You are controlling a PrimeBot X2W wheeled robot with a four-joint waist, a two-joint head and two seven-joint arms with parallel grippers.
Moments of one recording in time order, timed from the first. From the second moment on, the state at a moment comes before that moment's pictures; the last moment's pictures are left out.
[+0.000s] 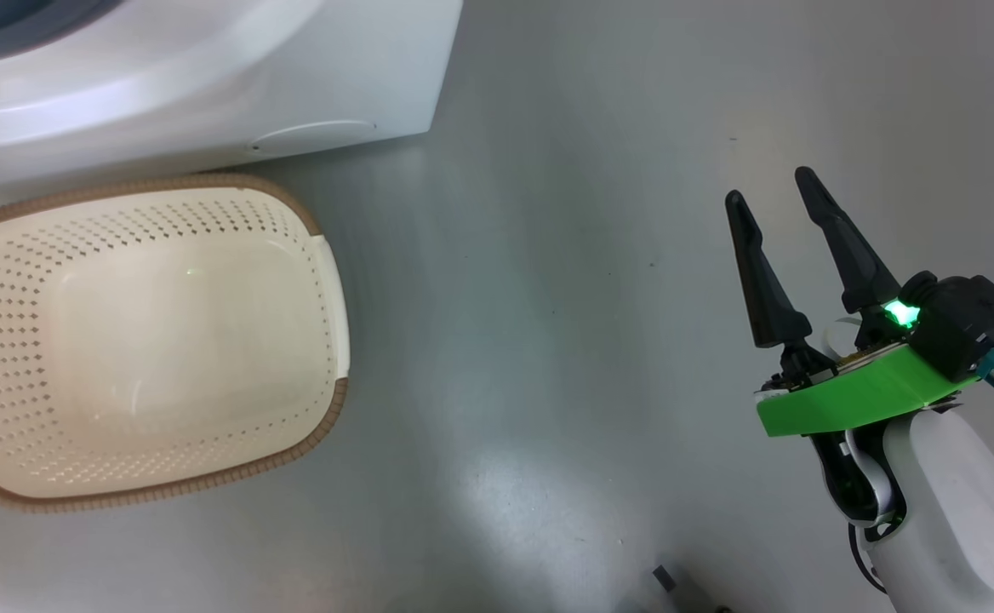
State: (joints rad) left arm -1.46 0.39 -0.14 1.20 -0.24 -0.13 -0.17; right arm -0.40 -0.19 0.23 0.13 0.38 0.13 -0.25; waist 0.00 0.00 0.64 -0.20
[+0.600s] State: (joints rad) left arm -1.31 0.32 -0.08 1.10 -0.33 -0.13 -0.26; right arm -0.40 -0.22 0.23 0.13 0.38 0.13 -0.25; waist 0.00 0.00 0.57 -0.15
